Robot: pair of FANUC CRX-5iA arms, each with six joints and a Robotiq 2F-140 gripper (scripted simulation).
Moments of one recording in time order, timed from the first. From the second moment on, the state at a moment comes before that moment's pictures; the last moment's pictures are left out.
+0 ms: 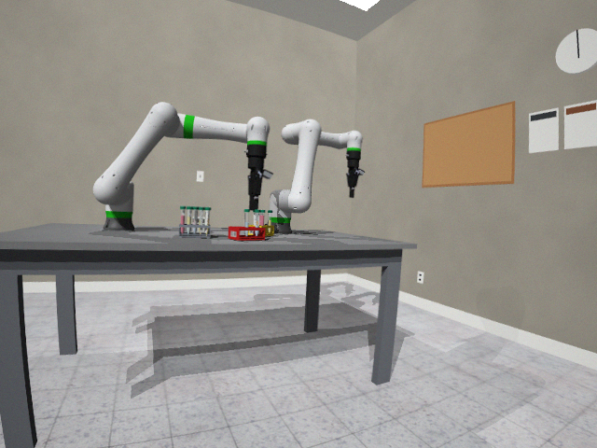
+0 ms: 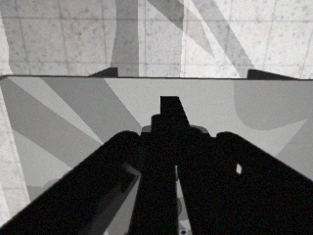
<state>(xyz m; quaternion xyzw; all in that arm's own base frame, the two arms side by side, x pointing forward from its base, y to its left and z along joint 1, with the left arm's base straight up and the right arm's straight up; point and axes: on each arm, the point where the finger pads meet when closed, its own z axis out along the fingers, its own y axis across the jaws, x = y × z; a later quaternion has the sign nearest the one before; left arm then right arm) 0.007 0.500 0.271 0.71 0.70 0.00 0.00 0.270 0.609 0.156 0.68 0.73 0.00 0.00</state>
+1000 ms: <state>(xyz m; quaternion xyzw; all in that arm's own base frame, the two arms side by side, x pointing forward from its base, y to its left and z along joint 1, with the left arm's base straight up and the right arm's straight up) 0.007 0.500 0.271 0.71 0.70 0.00 0.00 0.270 0.608 0.221 0.68 0.73 0.00 0.00</state>
